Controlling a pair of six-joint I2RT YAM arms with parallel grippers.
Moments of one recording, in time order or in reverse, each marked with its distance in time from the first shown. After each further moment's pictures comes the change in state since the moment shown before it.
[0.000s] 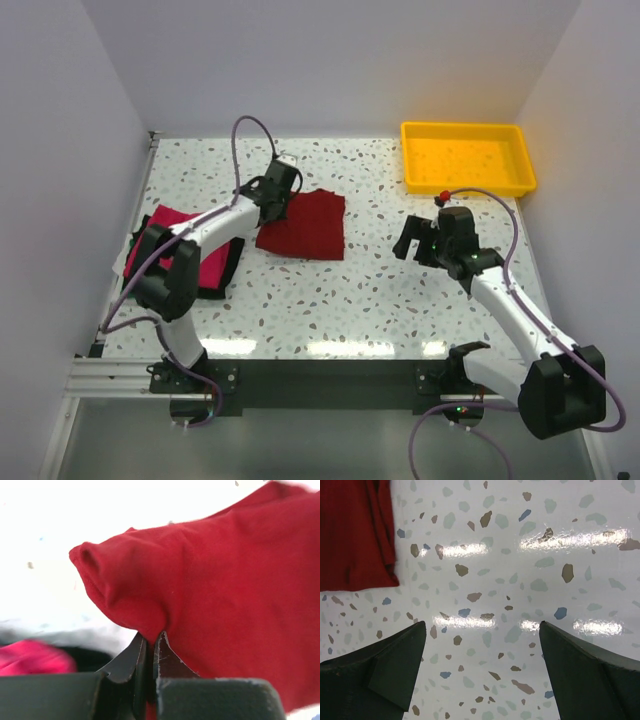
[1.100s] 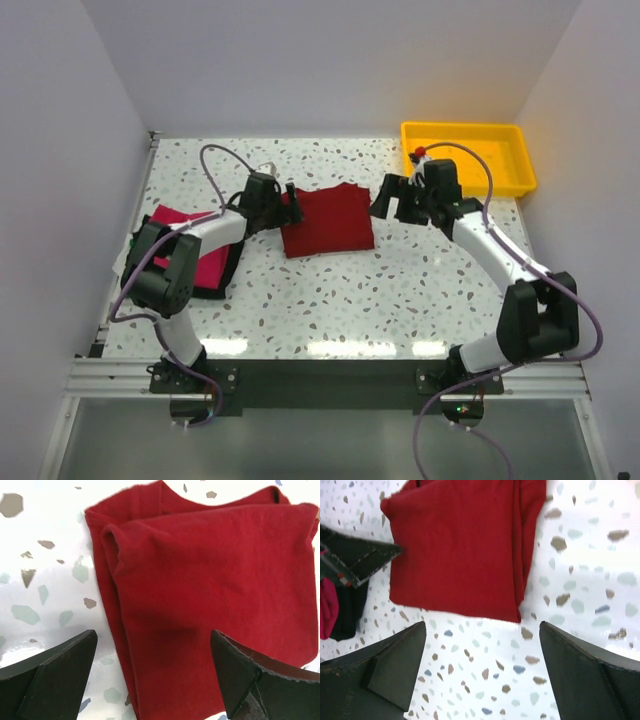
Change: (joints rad) left arm 0.118 -0.031 -0.243 0.373 0.390 -0.377; right arm 0.001 0.431 0.413 0.071 -0.241 -0.047
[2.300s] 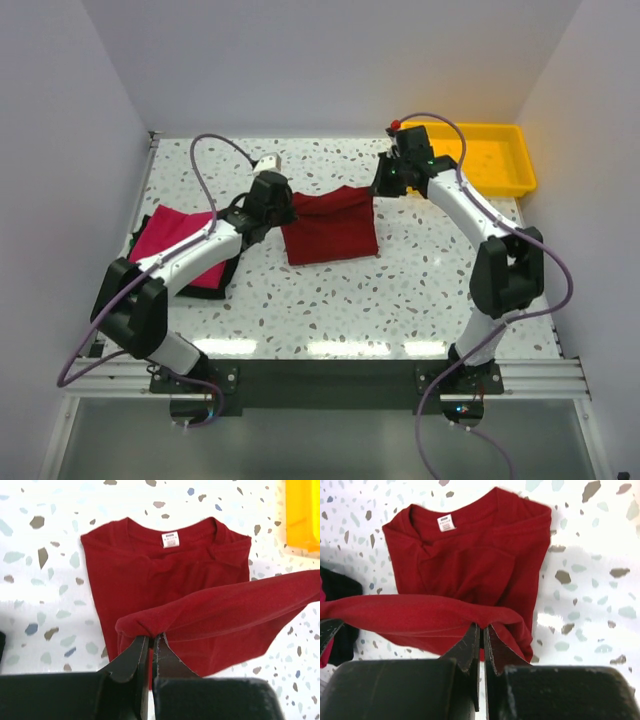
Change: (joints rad) left arm -0.192 -0.307 -0.008 -0.190 -0.278 -0.060; right arm 0.080 0.229 0.370 -0.248 0.126 0.010
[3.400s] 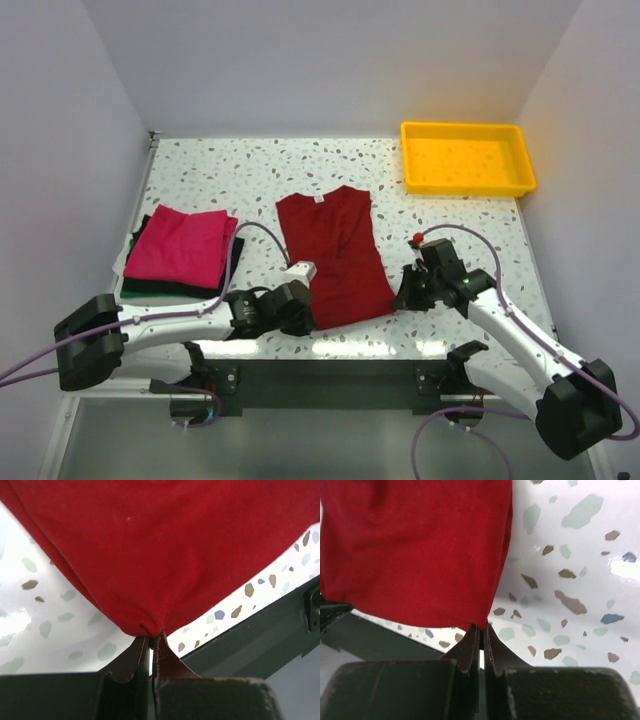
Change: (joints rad) left arm -0.548 -0.253 -0.484 -0.014 0.124 -0.257; right arm 0.097 -0.758 -0.935 -0.042 -0.059 0.092
